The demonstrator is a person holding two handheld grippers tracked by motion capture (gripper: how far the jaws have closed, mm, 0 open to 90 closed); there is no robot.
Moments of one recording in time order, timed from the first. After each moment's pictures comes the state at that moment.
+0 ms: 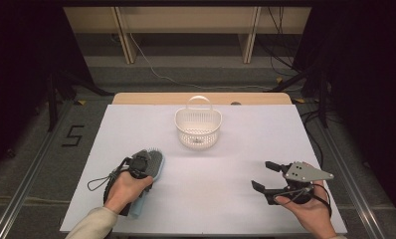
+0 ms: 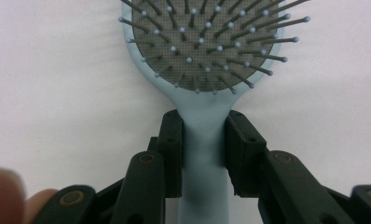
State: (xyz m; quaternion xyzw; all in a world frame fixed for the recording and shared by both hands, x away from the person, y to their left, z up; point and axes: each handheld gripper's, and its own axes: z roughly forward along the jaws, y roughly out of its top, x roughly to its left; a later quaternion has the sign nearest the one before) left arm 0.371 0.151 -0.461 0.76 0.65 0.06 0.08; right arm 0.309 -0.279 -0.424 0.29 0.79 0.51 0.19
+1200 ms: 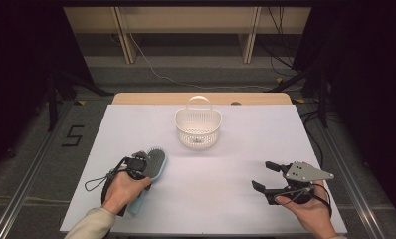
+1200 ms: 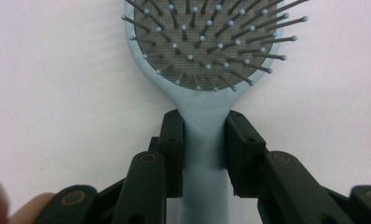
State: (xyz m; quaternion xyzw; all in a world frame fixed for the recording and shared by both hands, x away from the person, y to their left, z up) left arm 0.366 0.157 -0.456 0.78 0.61 0.07 0.12; right arm 0.309 -0.280 -0.424 0.29 0.79 0.51 0.19
